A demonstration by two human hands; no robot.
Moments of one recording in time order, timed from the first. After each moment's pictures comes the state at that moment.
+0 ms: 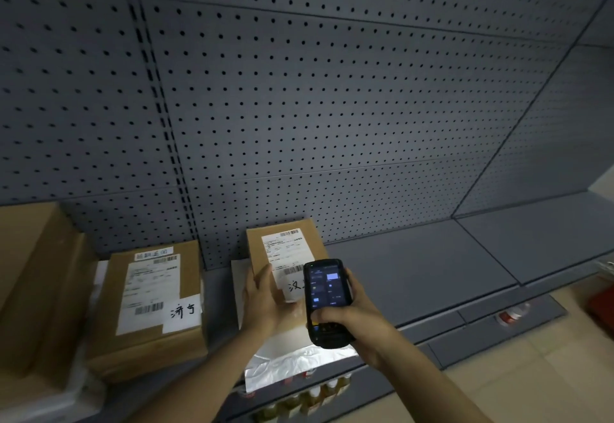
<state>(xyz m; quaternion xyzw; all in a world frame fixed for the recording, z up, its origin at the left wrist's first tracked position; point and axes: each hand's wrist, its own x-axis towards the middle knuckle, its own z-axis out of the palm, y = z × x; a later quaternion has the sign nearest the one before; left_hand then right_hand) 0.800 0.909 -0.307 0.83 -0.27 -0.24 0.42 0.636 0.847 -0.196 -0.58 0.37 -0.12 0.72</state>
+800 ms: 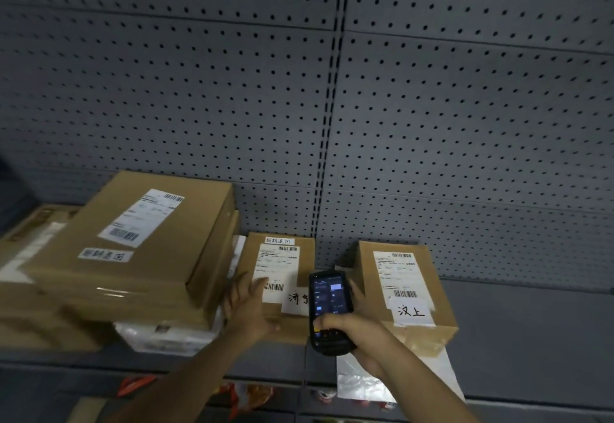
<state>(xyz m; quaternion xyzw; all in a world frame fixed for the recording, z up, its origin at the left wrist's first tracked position) 0.907 1.099 -0.299 0.96 -0.22 -0.11 0.15 0.762 0.947 -0.205 -0.59 0.30 0.01 0.75</state>
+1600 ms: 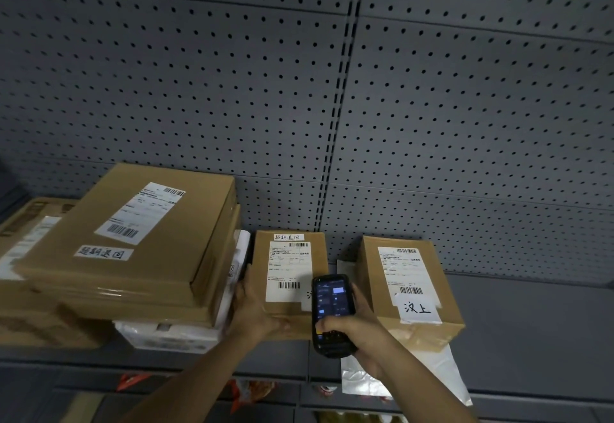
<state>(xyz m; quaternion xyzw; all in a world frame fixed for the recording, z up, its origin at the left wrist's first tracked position) 0.912 1.100 -0.314 0.90 -0.12 -0.17 0.39 0.770 0.954 -0.216 -0.58 0.32 0.03 0.74</state>
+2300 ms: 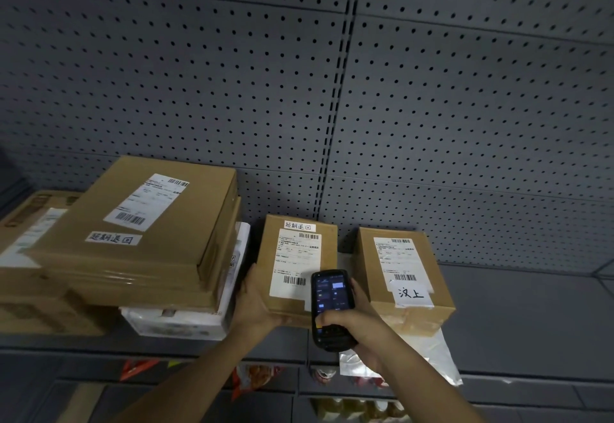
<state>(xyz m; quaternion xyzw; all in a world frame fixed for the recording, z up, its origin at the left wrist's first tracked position) 0.893 1.112 -0.323 0.85 -0.16 -0.14 0.48 0.748 0.970 -0.207 -0.59 0.32 0.02 0.74</state>
